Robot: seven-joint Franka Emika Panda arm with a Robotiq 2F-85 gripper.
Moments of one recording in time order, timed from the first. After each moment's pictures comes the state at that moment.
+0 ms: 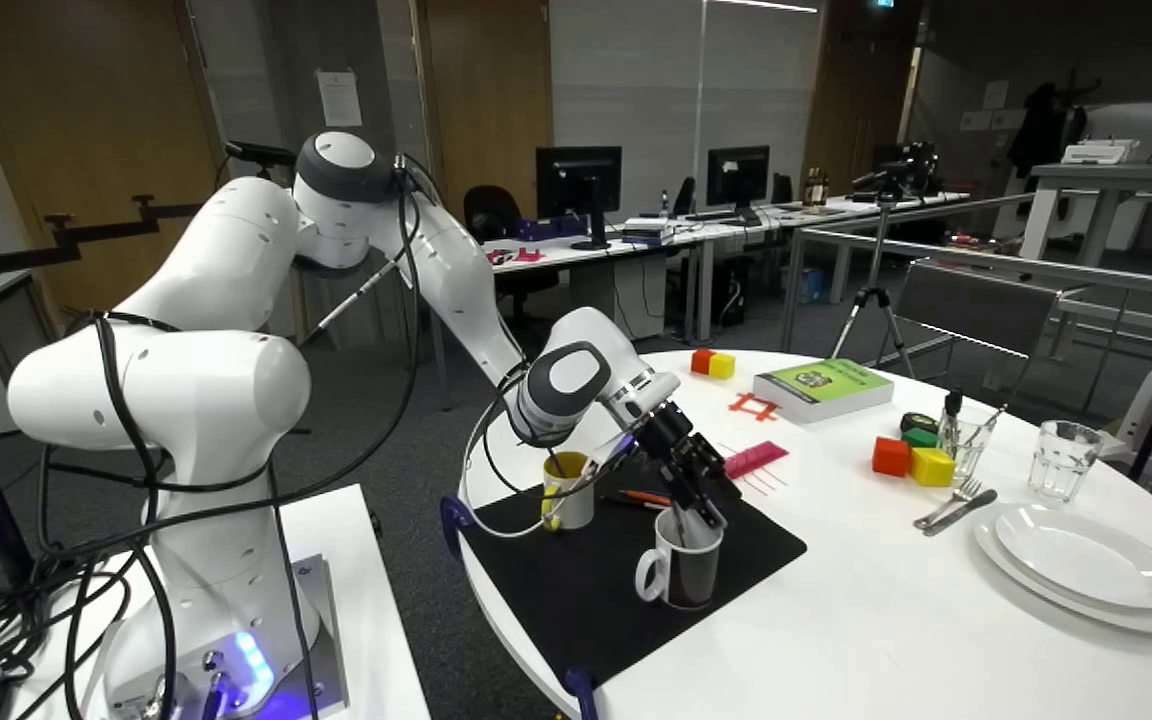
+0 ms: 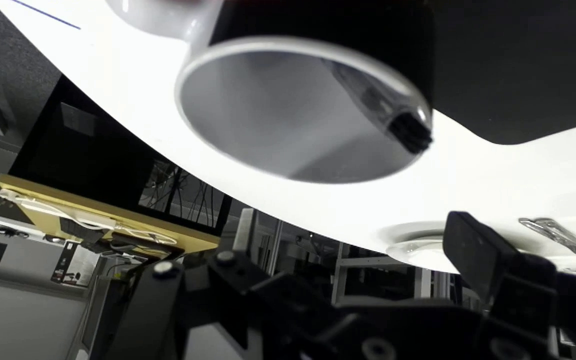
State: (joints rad) arm 1.10 1.02 -1.12 -2.36 0.26 3.09 0.97
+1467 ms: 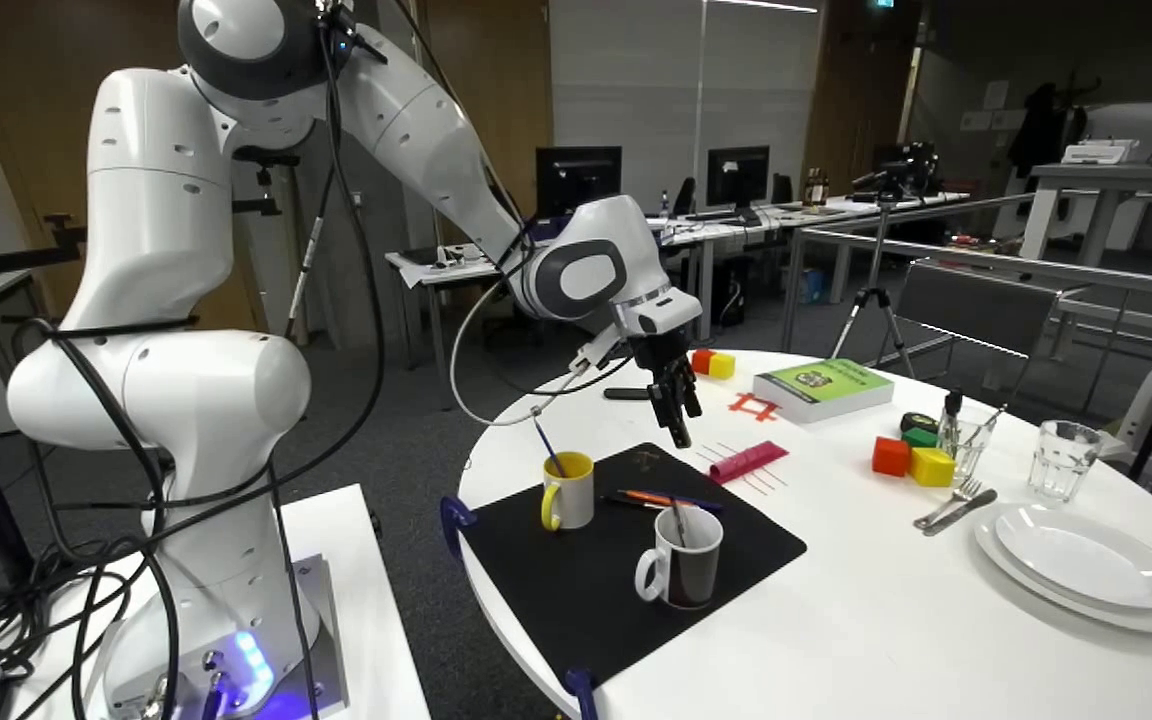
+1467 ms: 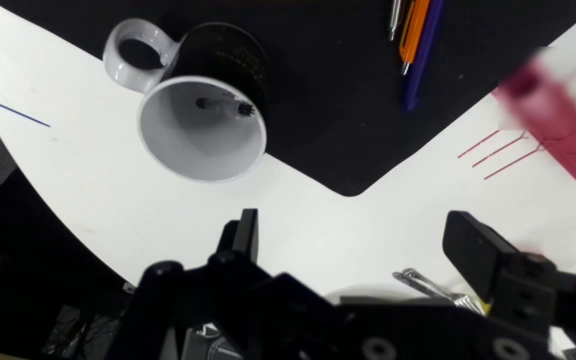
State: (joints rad) arm 1.10 0.37 -1.18 -2.32 0.13 2.74 0.75
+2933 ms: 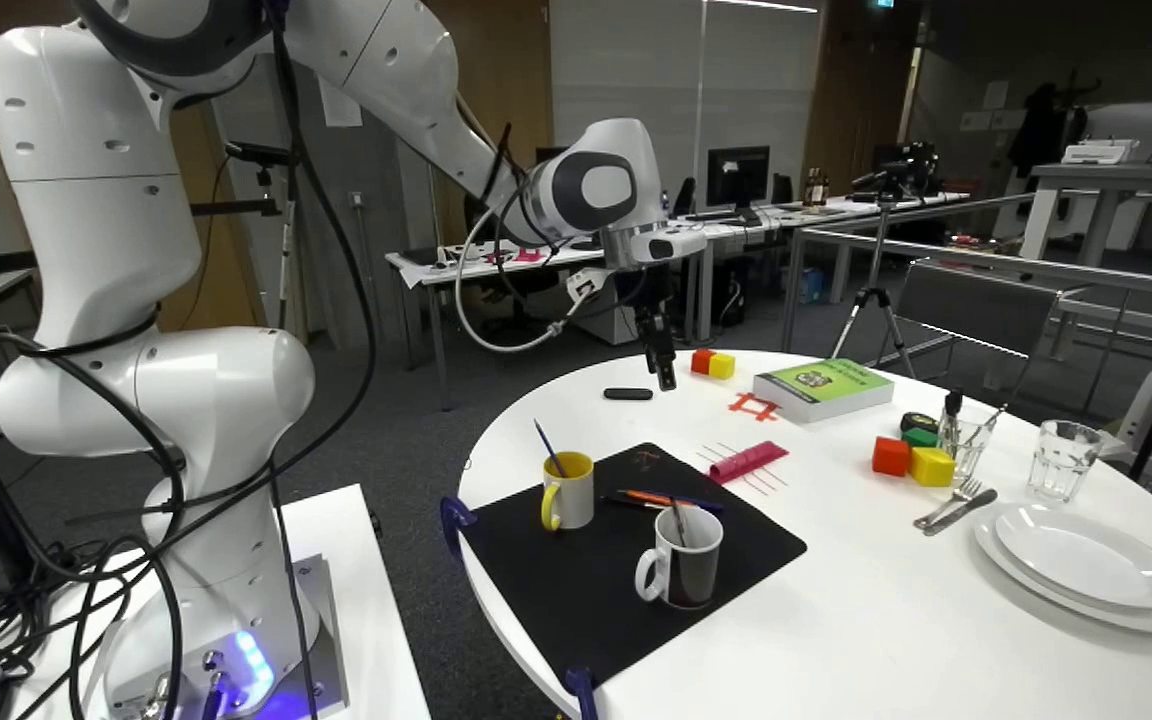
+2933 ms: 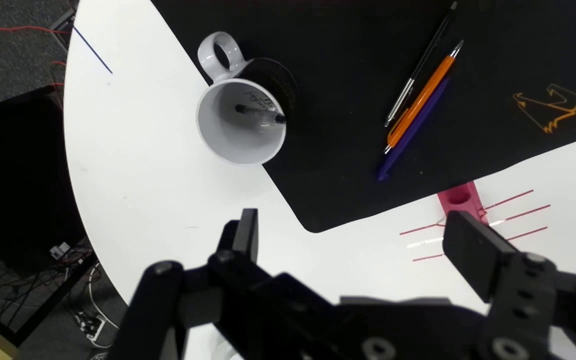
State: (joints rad) arm 1.30 0.01 -1.33 -2.21 -0.30 2.31 0.61
